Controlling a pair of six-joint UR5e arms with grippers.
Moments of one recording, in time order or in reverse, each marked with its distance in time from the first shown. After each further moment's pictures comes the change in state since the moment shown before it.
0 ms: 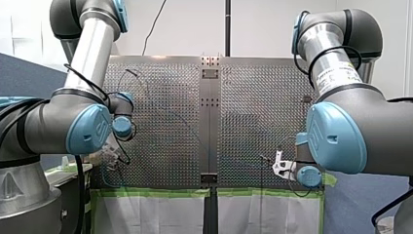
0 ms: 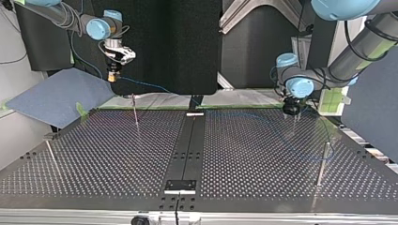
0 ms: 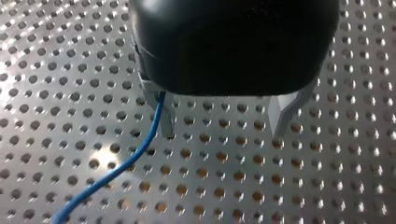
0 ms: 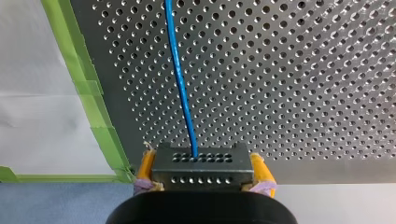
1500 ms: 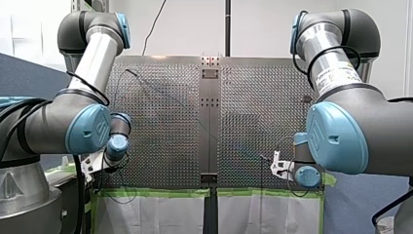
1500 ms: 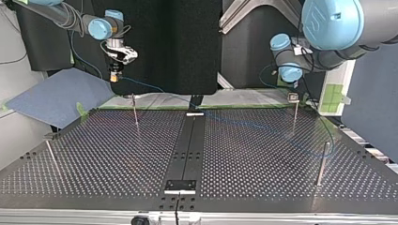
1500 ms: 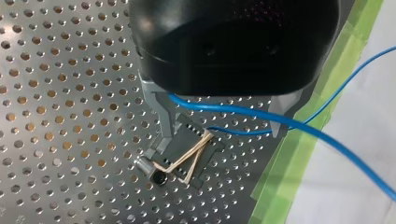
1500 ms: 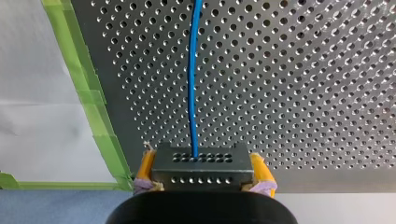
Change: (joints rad) left arm 0.004 -0.156 -0.136 -0.043 -0.160 0.426; right arm 0.017 0.000 0.000 -0.001 -0.002 -0.003
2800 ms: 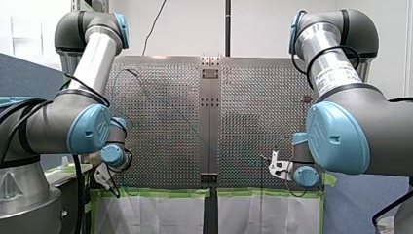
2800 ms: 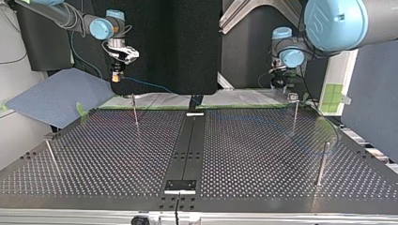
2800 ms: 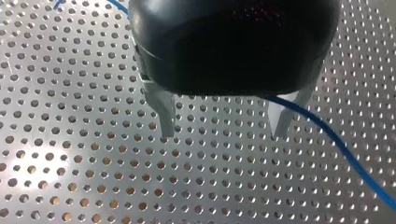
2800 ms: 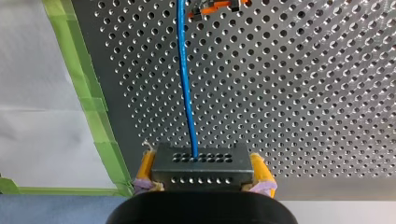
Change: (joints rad) left arm 0.026 0.003 -0.130 0.397 0.349 -0.338; right arm 0.012 0.000 0.000 -0.001 -0.001 -0.006
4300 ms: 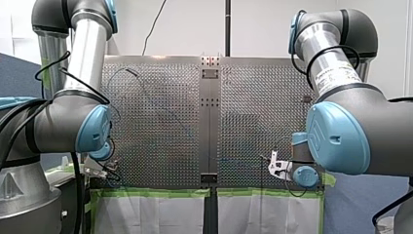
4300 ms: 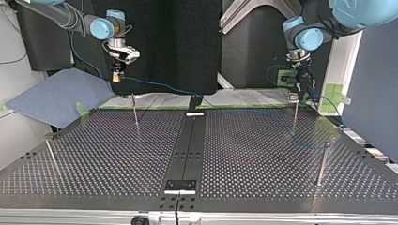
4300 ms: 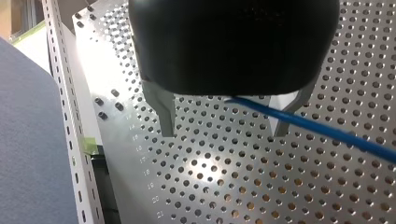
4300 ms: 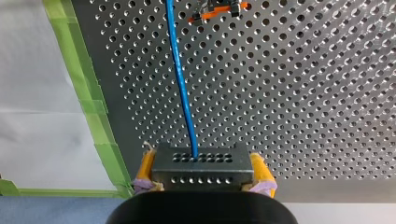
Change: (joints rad) left arm 0.137 0.171 -0.185 0.233 -0.104 -0.400; right arm 0.004 0.000 0.000 0.000 0.001 0.000
